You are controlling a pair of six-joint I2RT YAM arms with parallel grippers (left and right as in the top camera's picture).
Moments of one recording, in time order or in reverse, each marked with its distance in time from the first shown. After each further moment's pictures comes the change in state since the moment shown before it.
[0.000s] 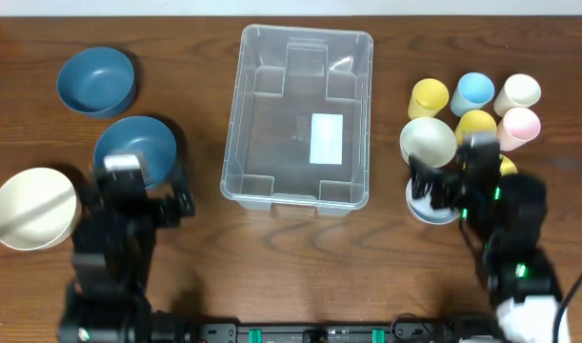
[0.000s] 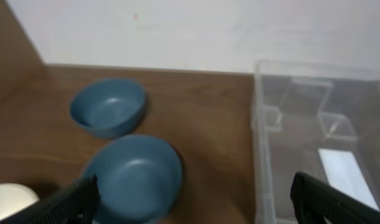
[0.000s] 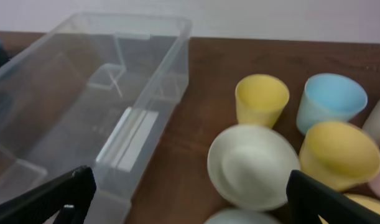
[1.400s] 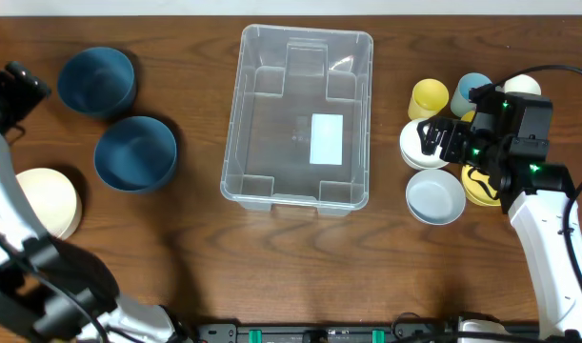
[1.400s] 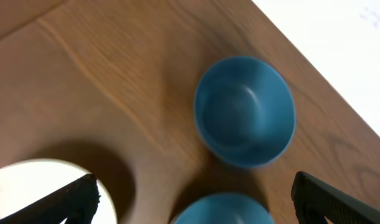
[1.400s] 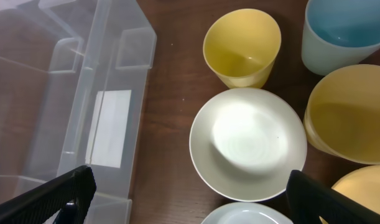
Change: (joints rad) left arm 0.682 1.184 0.918 -0.237 0.269 -0.201; right arm -0.124 0.481 0.335 -0.235 -0.087 0.118
